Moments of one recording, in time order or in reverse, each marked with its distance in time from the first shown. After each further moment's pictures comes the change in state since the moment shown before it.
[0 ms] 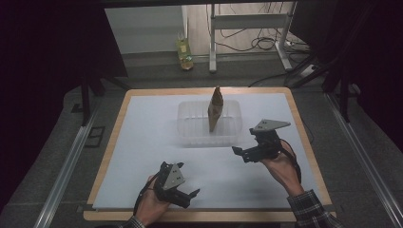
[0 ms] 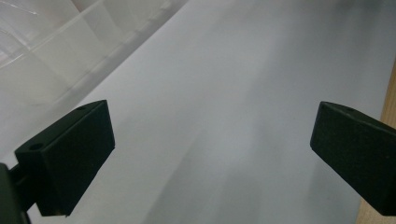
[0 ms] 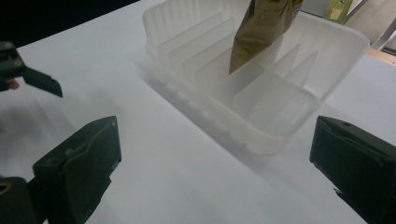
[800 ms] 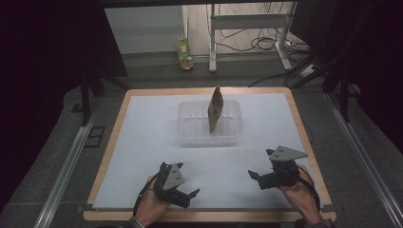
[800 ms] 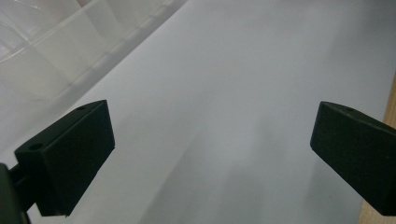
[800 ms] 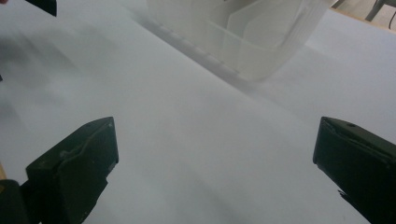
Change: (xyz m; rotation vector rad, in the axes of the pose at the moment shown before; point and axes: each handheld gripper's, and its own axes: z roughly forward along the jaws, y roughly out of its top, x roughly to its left) left arm 0.000 -0.002 0.000 0.007 0.006 -0.011; right arm 0.012 -0.074 -0.037 0.024 -0.077 -0.061
